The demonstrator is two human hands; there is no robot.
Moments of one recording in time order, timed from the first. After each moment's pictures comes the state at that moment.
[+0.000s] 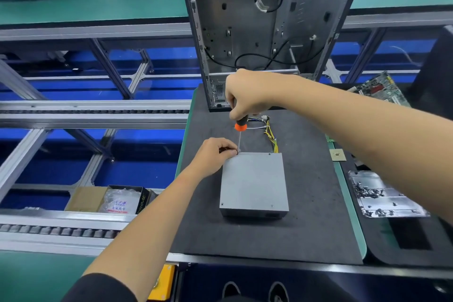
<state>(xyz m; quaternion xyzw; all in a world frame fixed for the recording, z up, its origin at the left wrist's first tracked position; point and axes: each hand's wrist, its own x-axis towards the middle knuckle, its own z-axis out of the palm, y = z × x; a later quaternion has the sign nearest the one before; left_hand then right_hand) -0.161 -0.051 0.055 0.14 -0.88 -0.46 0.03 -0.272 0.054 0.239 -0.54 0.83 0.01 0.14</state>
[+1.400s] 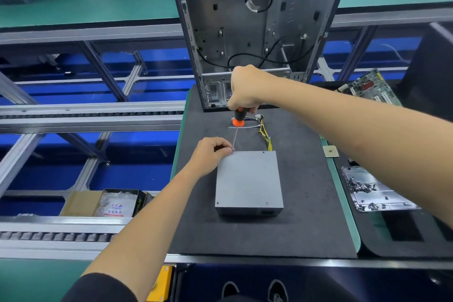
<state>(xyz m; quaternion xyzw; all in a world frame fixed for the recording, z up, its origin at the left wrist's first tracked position) -0.163 -0.047 0.053 0.16 -0.86 -0.48 0.03 -0.274 0.057 0.237 -0.39 0.91 -0.06 0.16</state>
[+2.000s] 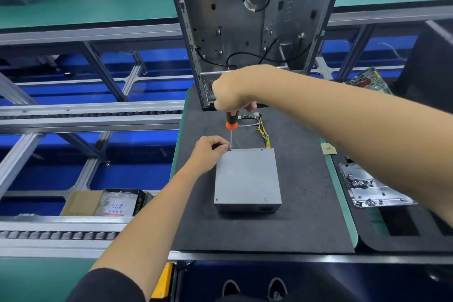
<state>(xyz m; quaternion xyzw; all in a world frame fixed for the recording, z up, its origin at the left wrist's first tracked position) -0.162 -0.045 0.049 0.19 -0.84 -0.50 0.04 -0.257 0.043 0.248 -0.48 0.85 0.12 0.18</state>
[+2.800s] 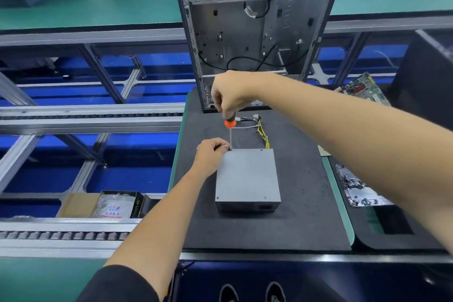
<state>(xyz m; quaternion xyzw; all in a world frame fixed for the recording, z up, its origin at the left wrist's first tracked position) -0.157 -0.031 0.048 0.24 -0.83 -0.50 0.07 -0.255 0.045 0.252 -0.51 0.84 0.04 0.18</state>
